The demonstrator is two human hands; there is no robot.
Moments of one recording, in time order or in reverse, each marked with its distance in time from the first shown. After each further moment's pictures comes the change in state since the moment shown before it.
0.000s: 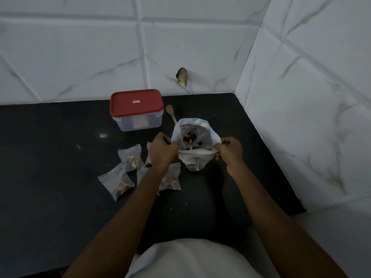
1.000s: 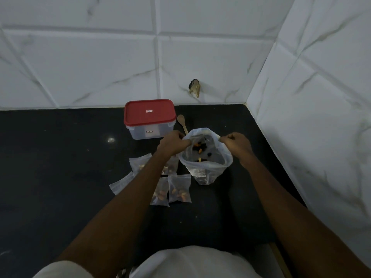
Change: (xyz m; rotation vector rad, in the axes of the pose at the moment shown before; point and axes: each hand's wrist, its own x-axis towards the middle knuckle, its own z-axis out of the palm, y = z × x) left_hand 0.072 0.025 -0.015 0.434 -0.381 0.137; right_hand 0.048 -0.045 0.012 -0.507 -0.119 -0.146
